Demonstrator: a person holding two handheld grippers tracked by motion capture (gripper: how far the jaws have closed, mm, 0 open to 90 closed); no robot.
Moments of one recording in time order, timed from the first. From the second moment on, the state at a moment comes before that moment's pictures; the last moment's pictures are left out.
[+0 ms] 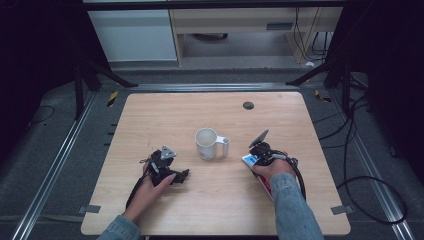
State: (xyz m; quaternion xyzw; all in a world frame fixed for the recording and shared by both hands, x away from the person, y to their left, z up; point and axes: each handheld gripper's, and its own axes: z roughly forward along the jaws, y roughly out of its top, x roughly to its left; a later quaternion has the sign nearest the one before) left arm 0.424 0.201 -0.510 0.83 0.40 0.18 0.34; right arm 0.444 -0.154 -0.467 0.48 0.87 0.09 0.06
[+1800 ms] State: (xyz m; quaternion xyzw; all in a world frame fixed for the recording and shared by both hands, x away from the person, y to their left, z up) left arm 0.424 0.200 -0.511 0.83 0.40 0.18 0.34; right arm 0.442 -0.172 -0.419 0.46 0.88 0.07 0.08
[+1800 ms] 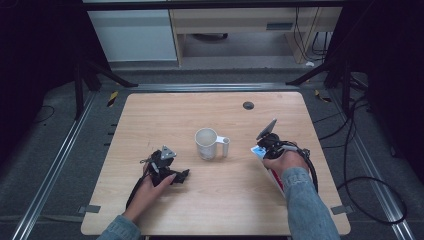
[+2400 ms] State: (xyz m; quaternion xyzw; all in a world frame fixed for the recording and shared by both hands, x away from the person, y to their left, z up) left arm 0.424 0.200 -0.511 0.83 0.40 0.18 0.34; right arm 0.444 -0.175 -0.408 0.48 0.87 0.07 0.08
